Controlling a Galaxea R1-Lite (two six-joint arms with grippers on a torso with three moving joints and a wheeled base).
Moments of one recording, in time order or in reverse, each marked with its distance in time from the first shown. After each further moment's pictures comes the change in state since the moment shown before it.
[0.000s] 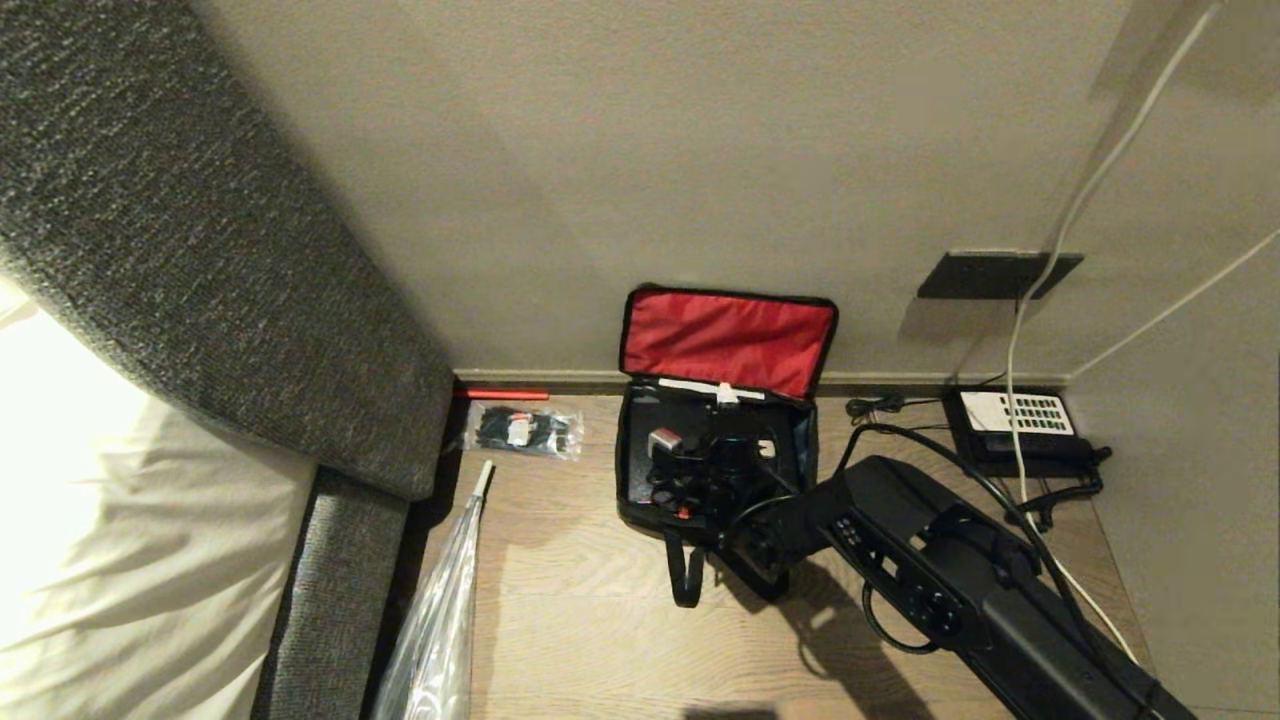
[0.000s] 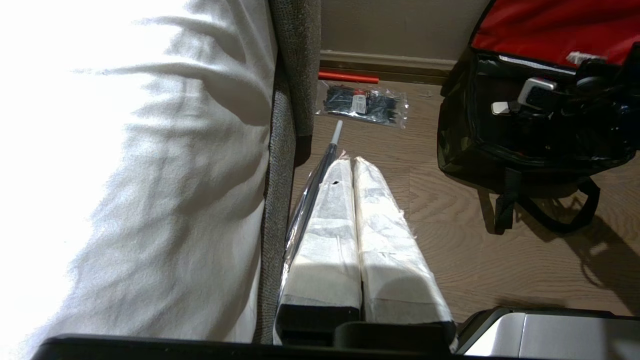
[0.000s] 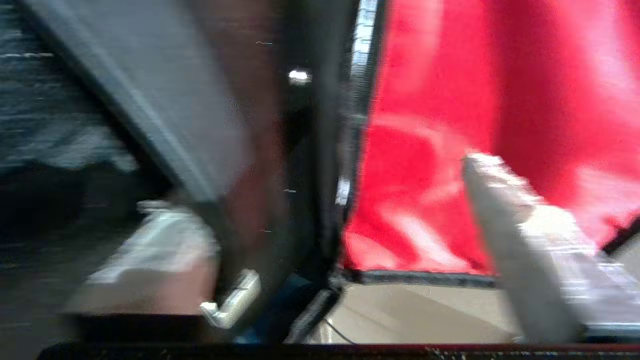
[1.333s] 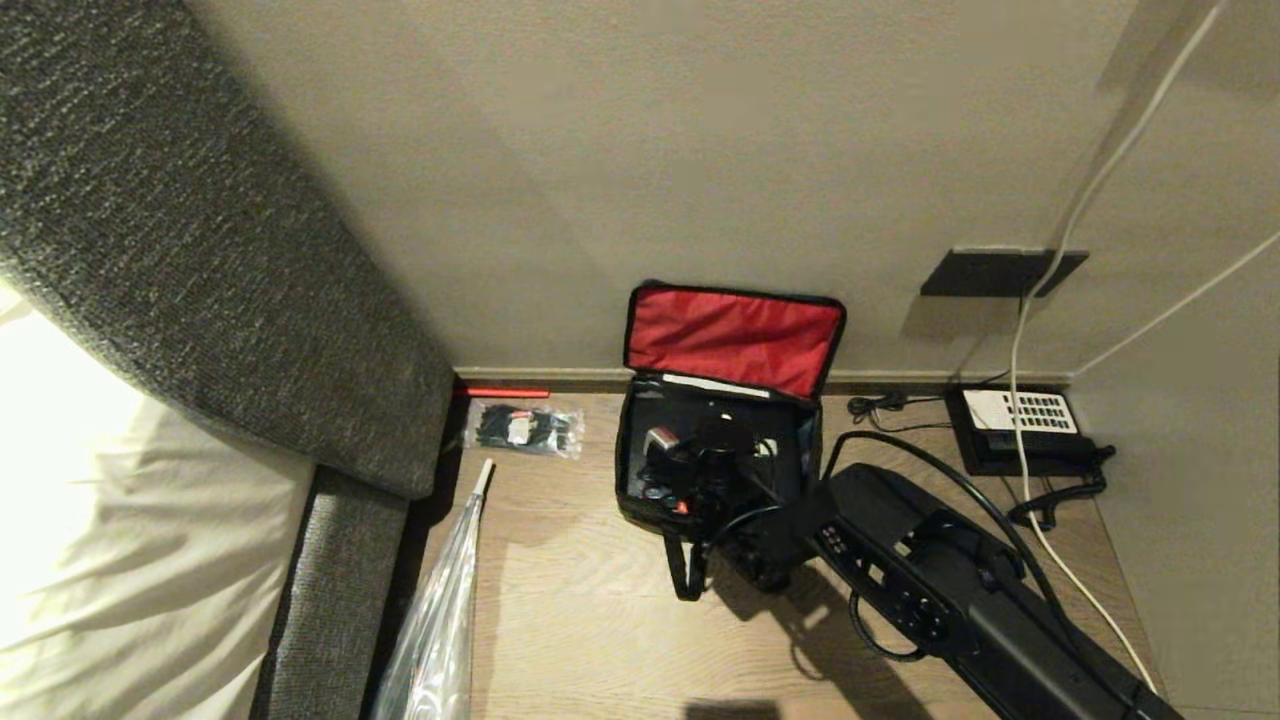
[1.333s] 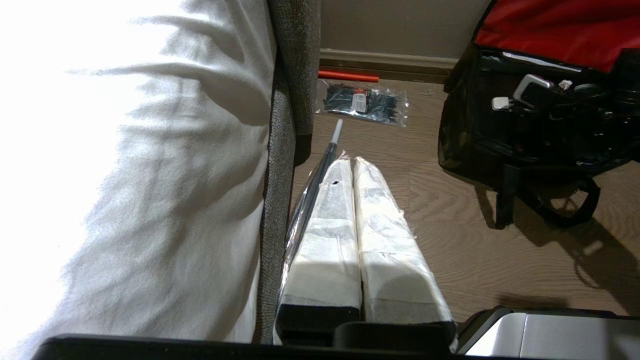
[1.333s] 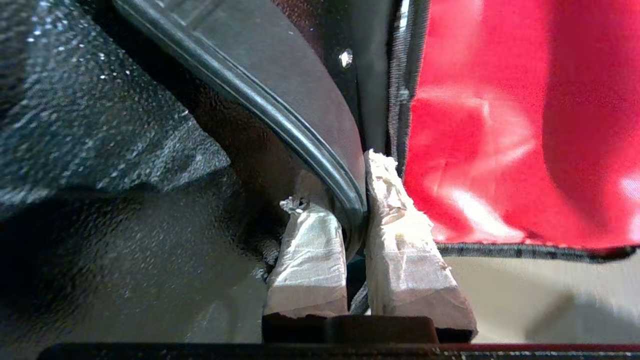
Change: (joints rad) left arm 0.000 0.000 0.000 0.000 0.000 -0.001; right arm 0.068 -0.030 0.011 -0.042 -0.149 0.136
